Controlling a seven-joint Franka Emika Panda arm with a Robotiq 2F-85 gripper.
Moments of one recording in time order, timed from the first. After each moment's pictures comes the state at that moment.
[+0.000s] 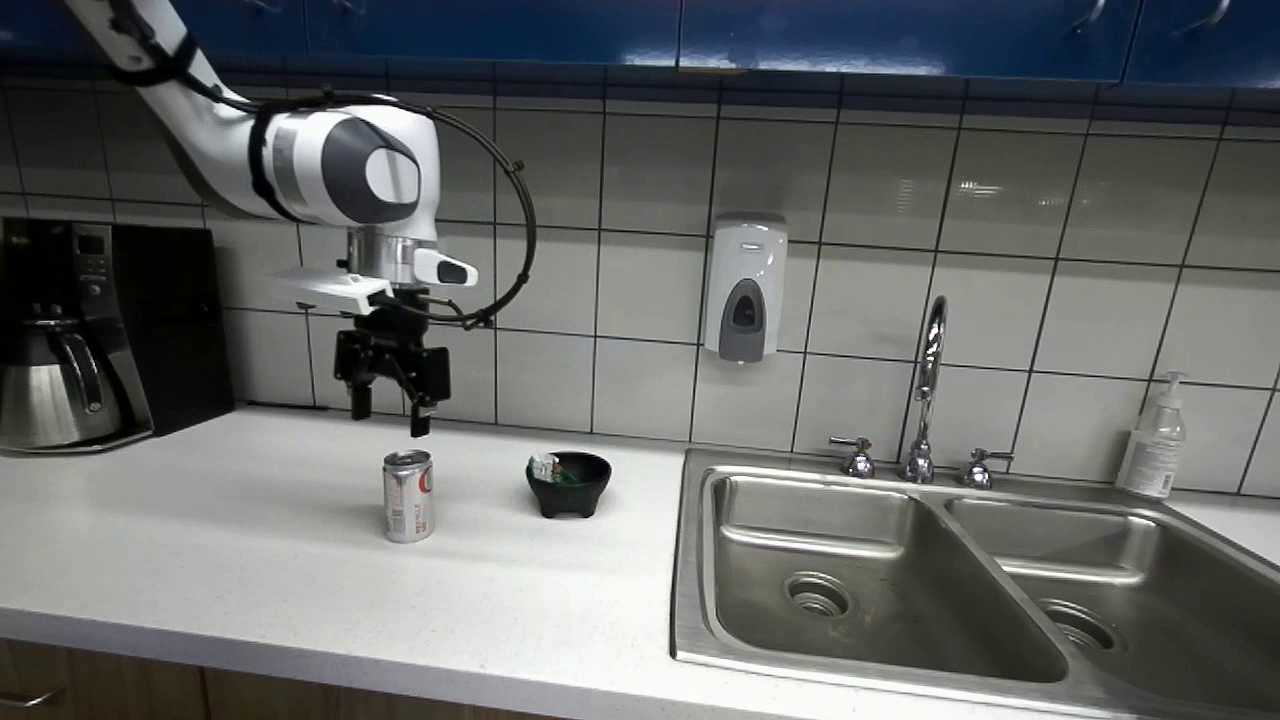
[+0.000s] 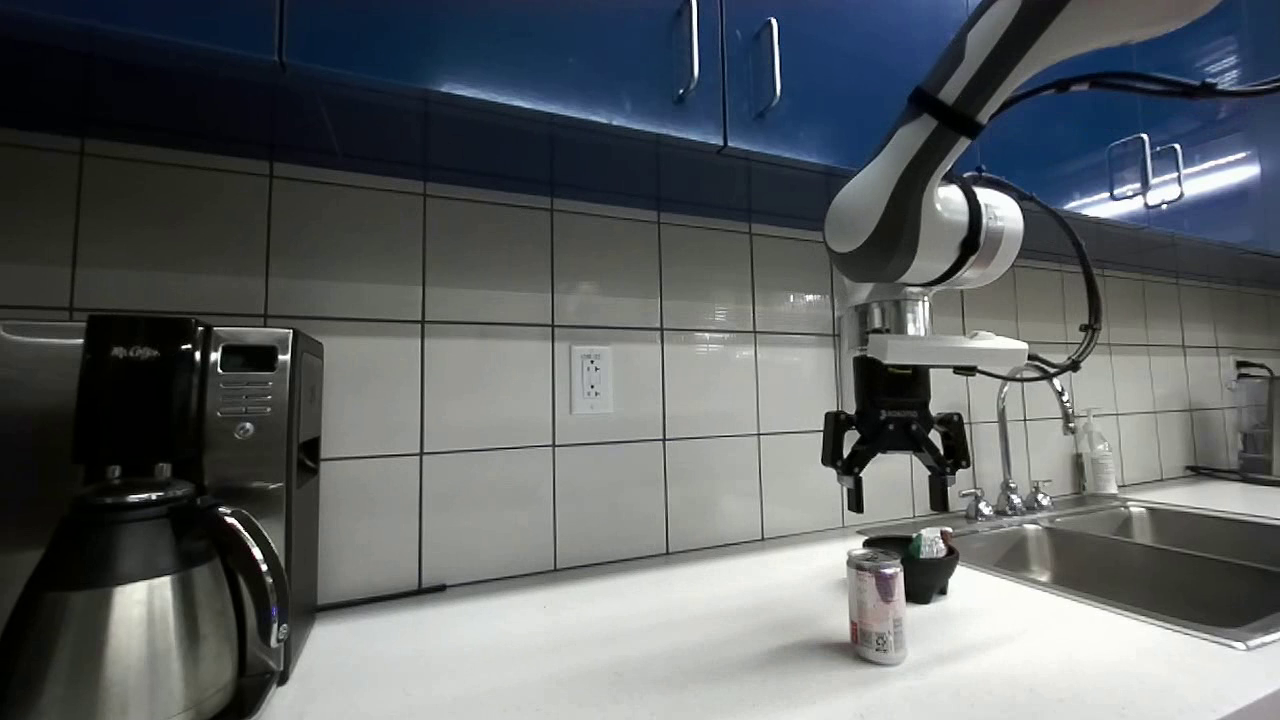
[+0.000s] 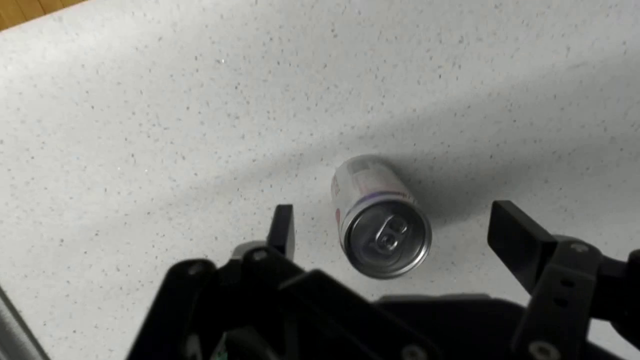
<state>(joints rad) 0.02 -0.14 -0.02 -2.44 0.04 2.27 0.17</state>
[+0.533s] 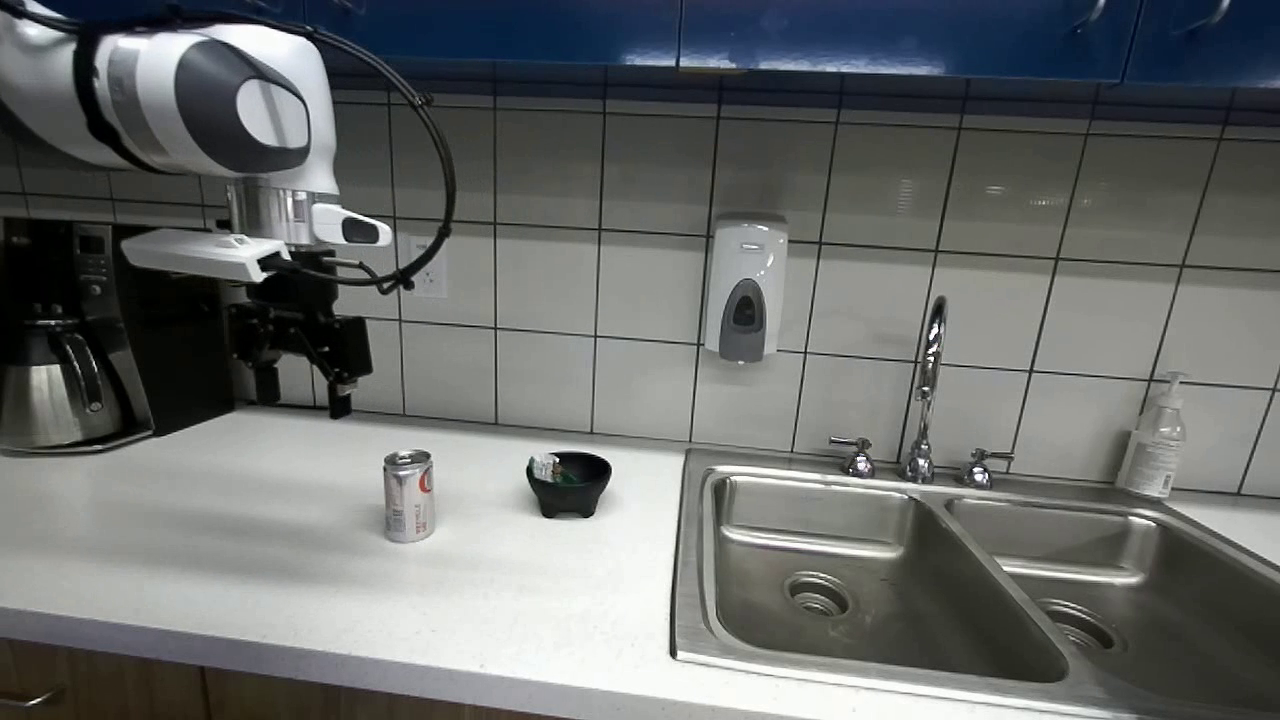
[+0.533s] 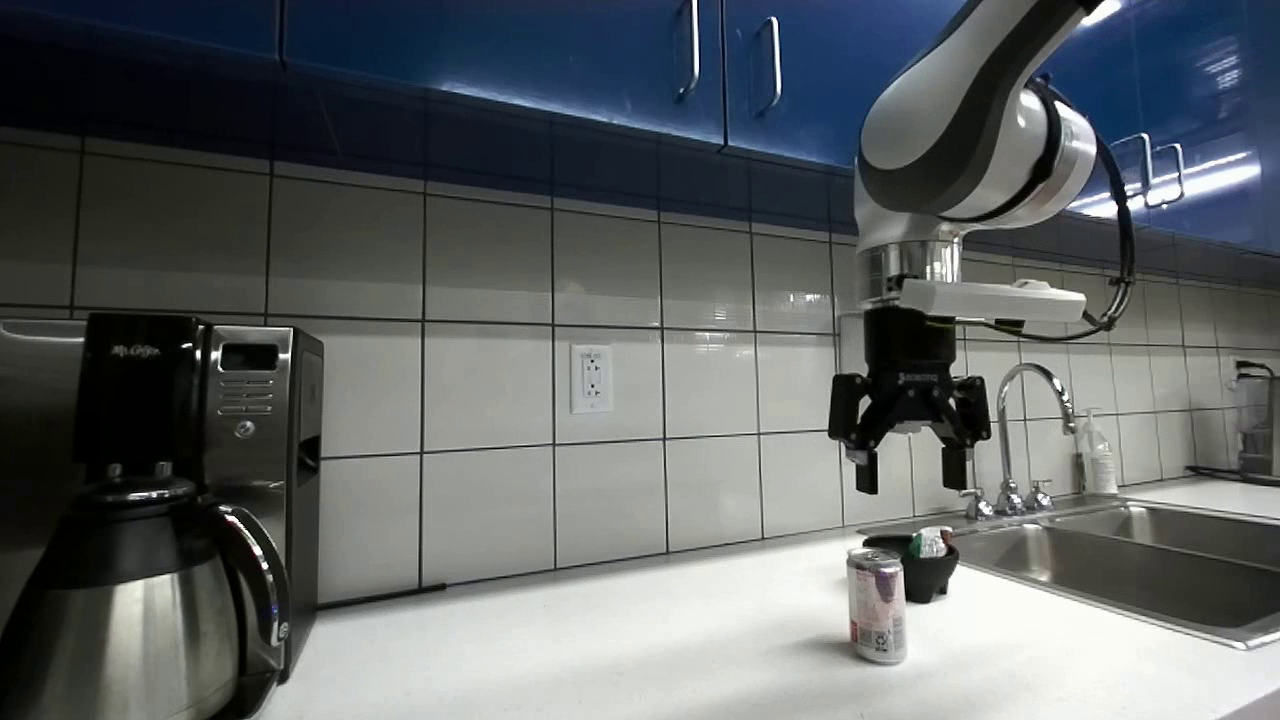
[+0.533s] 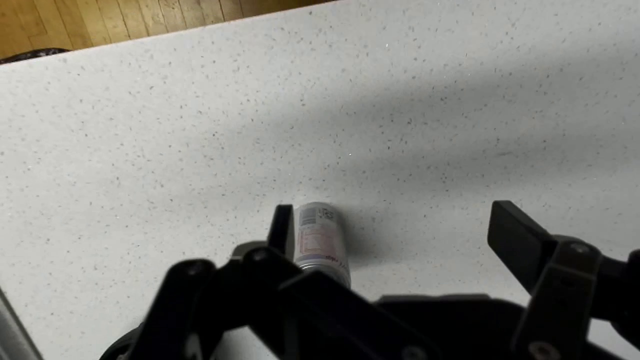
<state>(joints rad) 0.07 -0.43 0.06 -2.63 0.04 2.24 0.17</state>
